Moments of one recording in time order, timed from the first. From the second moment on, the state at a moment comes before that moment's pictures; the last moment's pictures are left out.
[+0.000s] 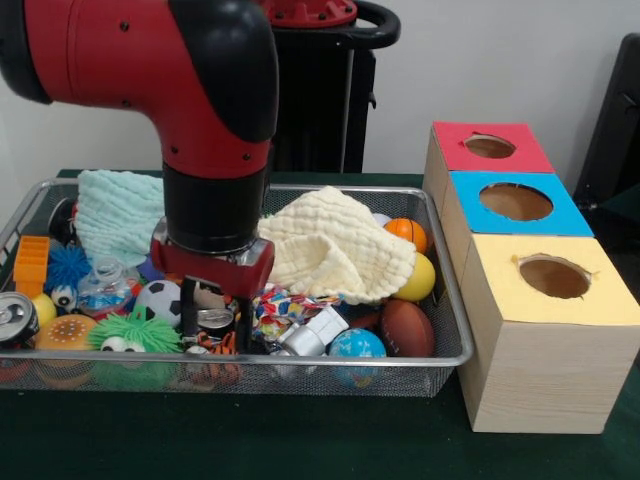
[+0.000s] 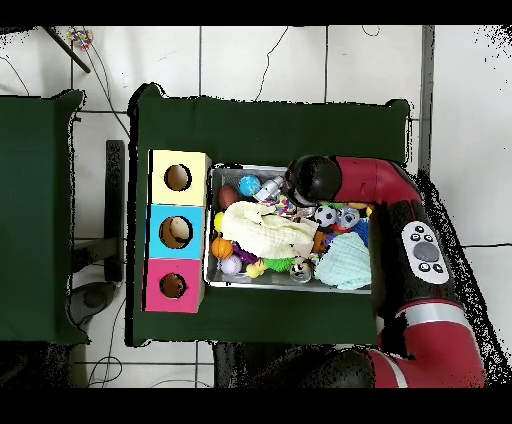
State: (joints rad) arm -0.50 -0.44 0.26 1.28 -0.45 0.70 2.05
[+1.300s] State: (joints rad) arm -0.44 -0.44 0.23 1.28 -0.45 0.57 2.05
